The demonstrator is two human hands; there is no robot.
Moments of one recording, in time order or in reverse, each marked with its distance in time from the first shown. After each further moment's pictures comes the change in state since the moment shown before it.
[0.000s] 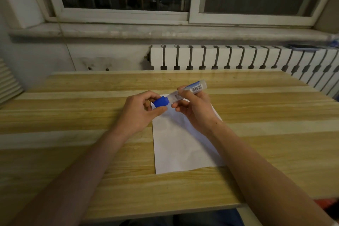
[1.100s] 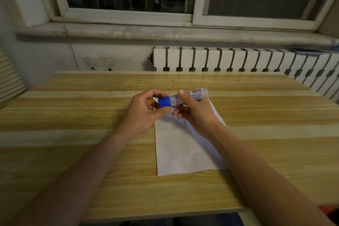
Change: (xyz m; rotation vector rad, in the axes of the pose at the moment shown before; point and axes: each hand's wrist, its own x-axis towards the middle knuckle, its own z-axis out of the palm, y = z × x) left_hand -0.002 0.011 0.002 -0.274 -0.008 0.013; right_hand -0.002 0.004 0.000 -0.111 -0.055 0.035
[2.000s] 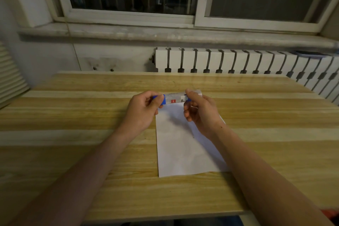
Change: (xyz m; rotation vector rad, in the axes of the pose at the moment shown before) left_hand 0.006 -0.004 0.001 -0.002 0.142 -0.127; right_hand 0.005 -0.002 -0.008 0.016 0.130 0.054
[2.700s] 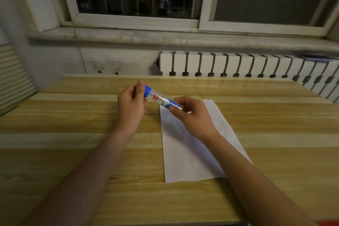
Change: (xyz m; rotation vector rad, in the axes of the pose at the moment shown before) left_hand 0.010 0.010 -0.021 -0.175 0.356 -0.057; right_hand -0.011 0.008 0.033 -0.672 -0.010 -0.280
